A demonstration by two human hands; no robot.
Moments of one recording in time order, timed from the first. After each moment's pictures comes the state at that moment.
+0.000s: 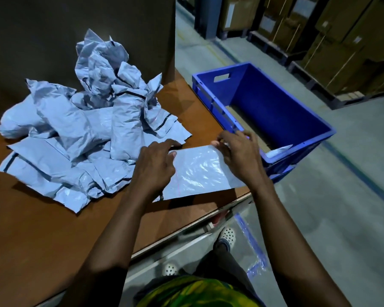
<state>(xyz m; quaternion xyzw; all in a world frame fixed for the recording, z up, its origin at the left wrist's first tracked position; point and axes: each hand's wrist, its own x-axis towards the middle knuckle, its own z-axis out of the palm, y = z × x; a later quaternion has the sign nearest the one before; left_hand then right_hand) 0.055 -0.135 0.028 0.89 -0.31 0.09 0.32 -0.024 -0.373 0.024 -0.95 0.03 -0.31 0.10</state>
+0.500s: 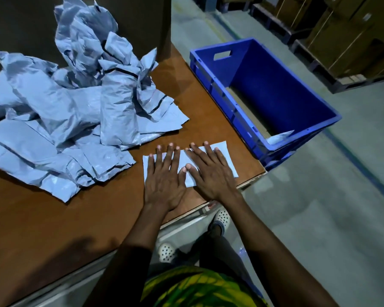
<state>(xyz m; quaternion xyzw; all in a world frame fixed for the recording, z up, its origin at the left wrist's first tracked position) 0.017 -0.149 -0.091 0.94 -0.30 0.00 0.15 -0.044 -0.316 -0.074 -0.99 0.06 -0.07 0.13</state>
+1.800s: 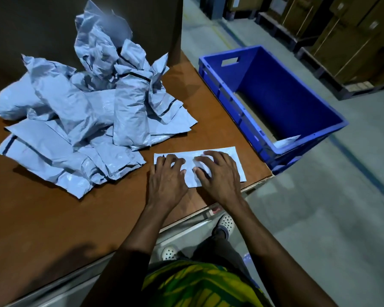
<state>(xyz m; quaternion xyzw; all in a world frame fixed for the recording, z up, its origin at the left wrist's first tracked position) 0.010 -0.133 -0.066 0.93 -0.28 0.11 0.22 -0.053 -0.302 -0.063 -0.96 0.09 -0.23 0.16</state>
